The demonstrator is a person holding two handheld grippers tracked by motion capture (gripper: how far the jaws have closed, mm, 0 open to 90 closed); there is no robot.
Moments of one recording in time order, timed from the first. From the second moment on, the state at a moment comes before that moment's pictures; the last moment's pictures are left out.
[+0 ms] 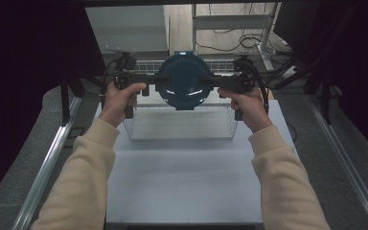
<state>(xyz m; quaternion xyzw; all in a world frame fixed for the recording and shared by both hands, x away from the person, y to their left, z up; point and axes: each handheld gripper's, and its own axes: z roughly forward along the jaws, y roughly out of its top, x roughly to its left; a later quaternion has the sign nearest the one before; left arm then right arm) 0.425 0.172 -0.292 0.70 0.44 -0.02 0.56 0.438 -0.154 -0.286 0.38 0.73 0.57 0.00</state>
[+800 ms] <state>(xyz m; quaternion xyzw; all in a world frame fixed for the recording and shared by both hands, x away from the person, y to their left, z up) 0.471 0.176 -0.319 0.66 0.51 -0.07 0.55 0.486 -0.148 -0.312 0.49 0.68 0.54 -0.08</state>
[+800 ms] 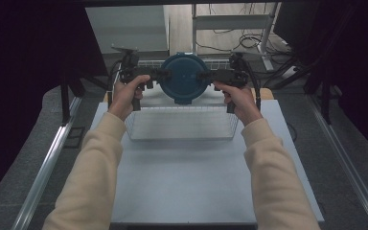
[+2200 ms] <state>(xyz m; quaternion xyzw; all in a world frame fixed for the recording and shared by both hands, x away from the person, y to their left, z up) 0.331 0.188 -0.346 0.71 0.44 0.08 0.54 0.360 -0.193 -0.327 0.40 0.74 0.53 0.11</state>
